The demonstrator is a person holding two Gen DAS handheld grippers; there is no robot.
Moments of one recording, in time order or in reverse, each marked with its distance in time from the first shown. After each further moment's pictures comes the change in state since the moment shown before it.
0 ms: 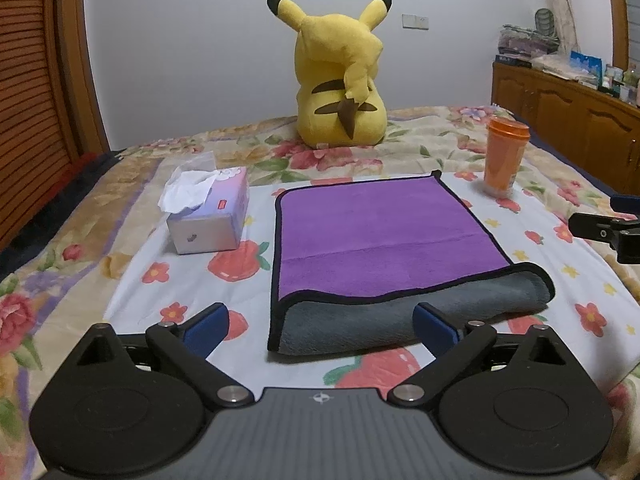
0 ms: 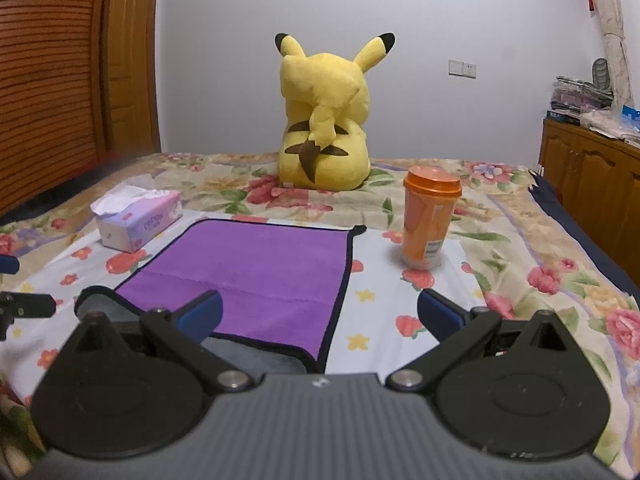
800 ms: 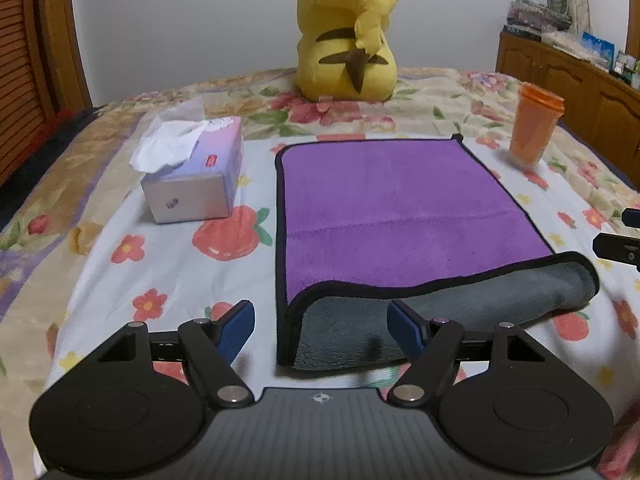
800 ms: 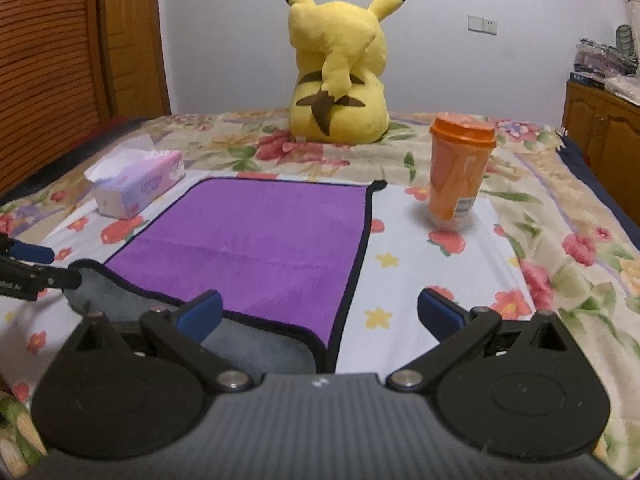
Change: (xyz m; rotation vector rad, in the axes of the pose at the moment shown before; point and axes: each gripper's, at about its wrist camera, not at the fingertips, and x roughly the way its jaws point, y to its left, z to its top) left arm 0.071 0.027 0.006 -0.021 0.134 -0.047; right arm 0.047 -0.001 -0.008 0.011 0.139 0.061
